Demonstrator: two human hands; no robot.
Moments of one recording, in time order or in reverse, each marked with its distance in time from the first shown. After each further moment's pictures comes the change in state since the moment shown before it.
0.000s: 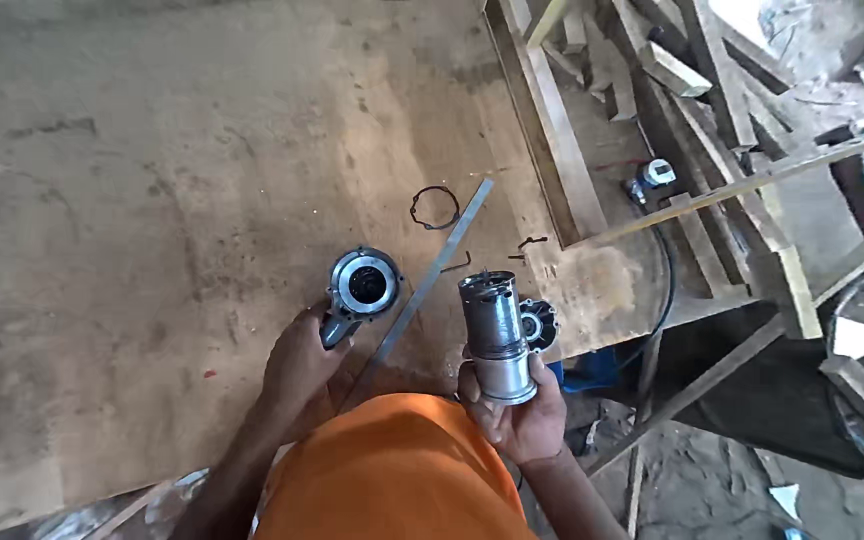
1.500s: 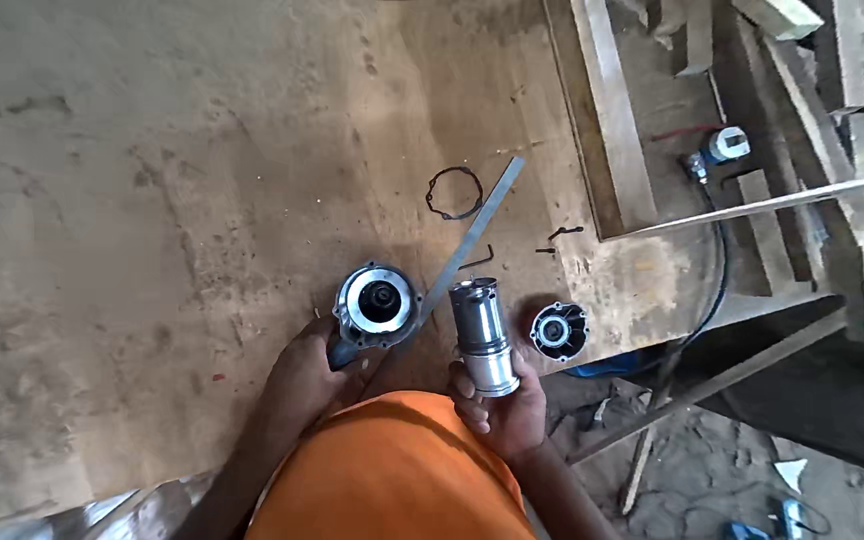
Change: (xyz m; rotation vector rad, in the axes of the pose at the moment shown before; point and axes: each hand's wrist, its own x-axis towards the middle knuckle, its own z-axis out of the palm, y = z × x) left_hand 0.019 0.000 -0.013 0.073 -0.210 -0.062; right_hand 0.043 0.022 -0.032 0.147 0.183 0.110
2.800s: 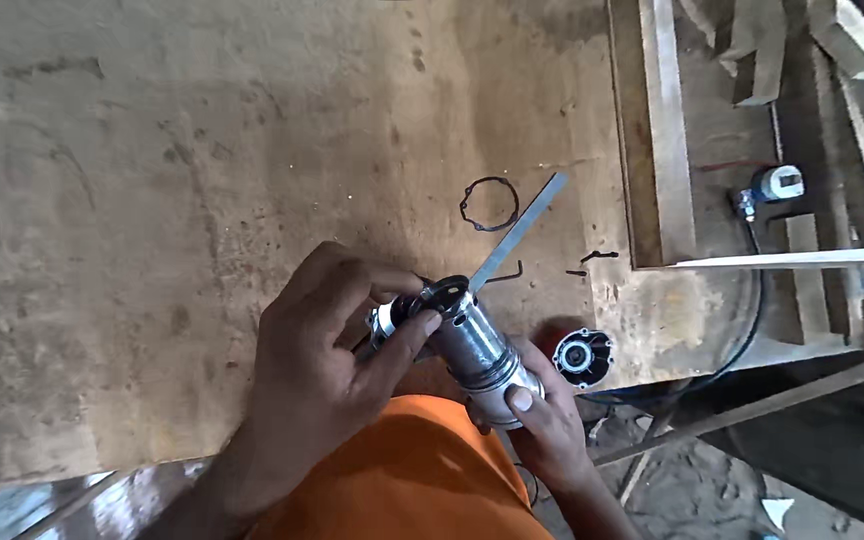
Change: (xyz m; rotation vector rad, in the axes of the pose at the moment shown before) left_hand -0.028 0.069 -0.098 -0.369 0.568 0.672; right_hand 0.028 -0.020 0.074 -1.012 0.041 -0.285
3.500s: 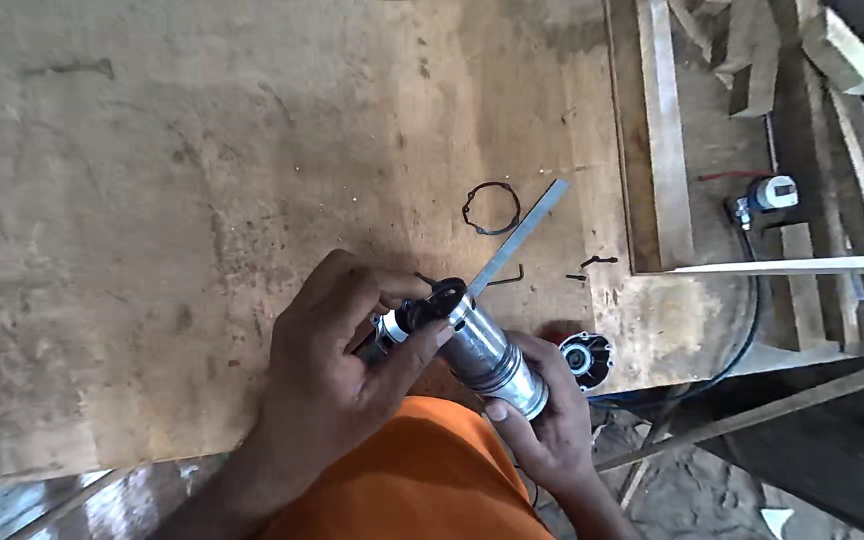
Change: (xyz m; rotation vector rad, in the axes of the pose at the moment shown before) left_hand -0.008 0.003 0.001 -0.049 0.014 -0.013; right_hand 0.001 -0.007 0.004 -0.626 0.116 -0.369
